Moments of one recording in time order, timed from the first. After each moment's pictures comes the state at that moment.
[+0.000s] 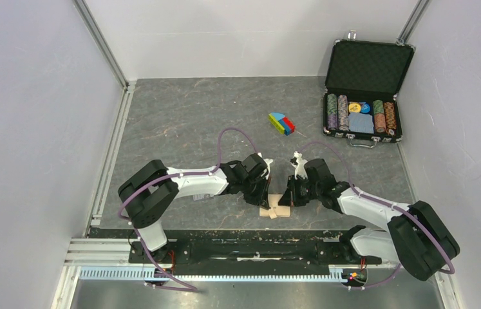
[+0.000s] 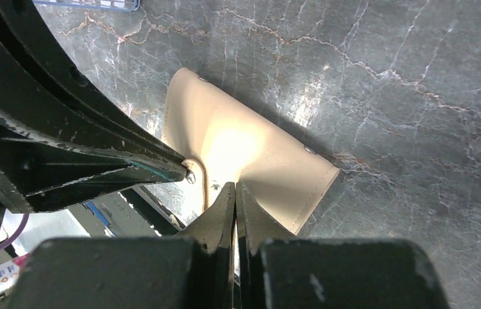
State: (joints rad) left arm -0.98 1.73 0.96 -0.21 0.29 -0.64; right arm 0.54 1.19 0.37 -0.03 -0.44 0.50
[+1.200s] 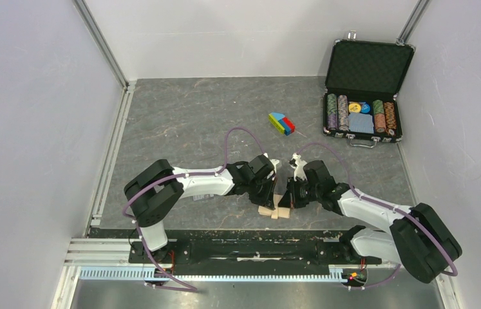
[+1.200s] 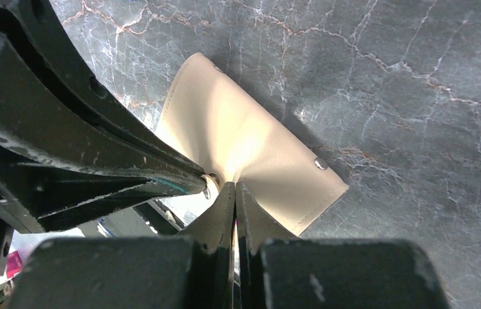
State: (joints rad) left arm -1.01 1.78 1.02 -0.22 0.26 -0.64; right arm 0.57 1.18 0.36 -0.03 -0.42 0.49
